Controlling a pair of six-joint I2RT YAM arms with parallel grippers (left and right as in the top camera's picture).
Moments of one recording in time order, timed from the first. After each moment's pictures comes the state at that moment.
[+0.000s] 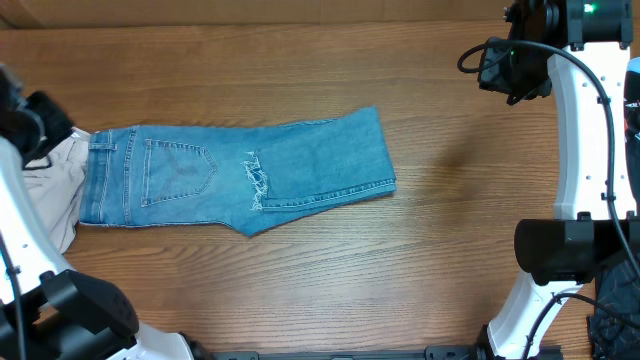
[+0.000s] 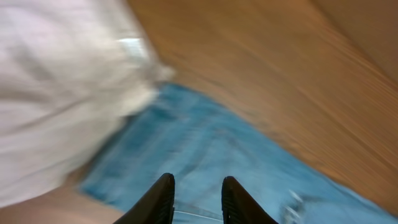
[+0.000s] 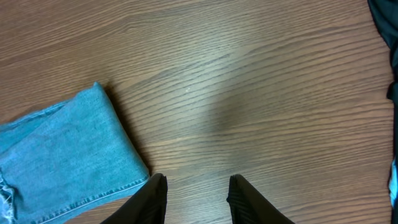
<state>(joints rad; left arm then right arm) 0.53 1.74 1.77 -1.09 0.23 -0.18 0.01 2.03 2.37 -1.60 0.00 0.25</state>
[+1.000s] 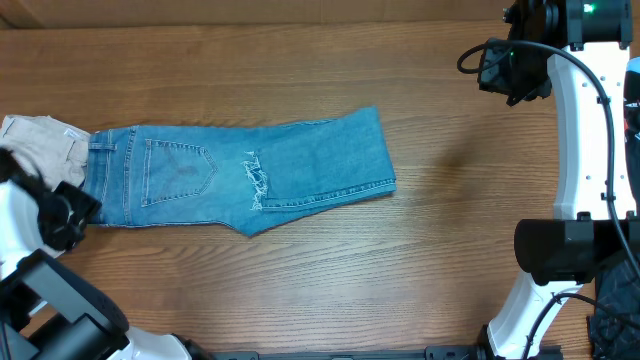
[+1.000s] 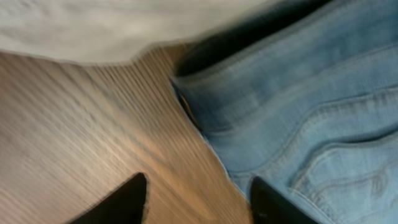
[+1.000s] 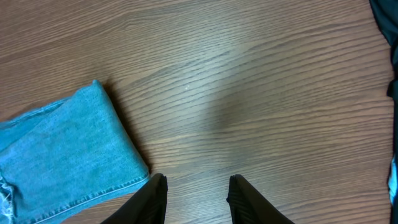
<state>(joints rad) 0.74 1.74 1.24 -0.92 0.12 -0.34 0.01 2.03 2.37 -1.61 0.00 0.25</state>
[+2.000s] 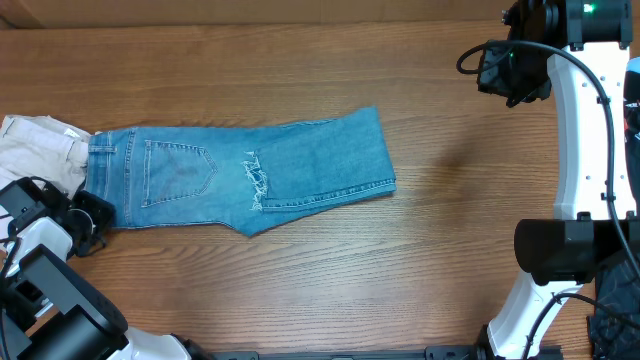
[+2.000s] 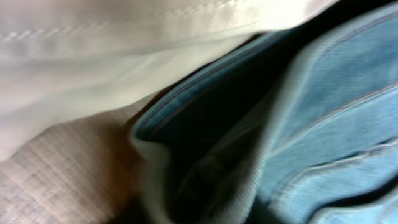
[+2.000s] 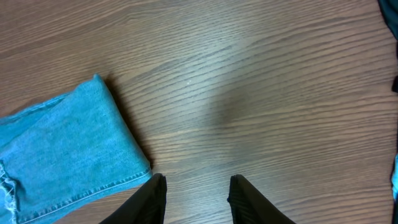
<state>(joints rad) 0.75 1.74 0.90 -0.30 0.31 -0.32 0.01 2.03 2.37 -1.63 -0.02 0.25</state>
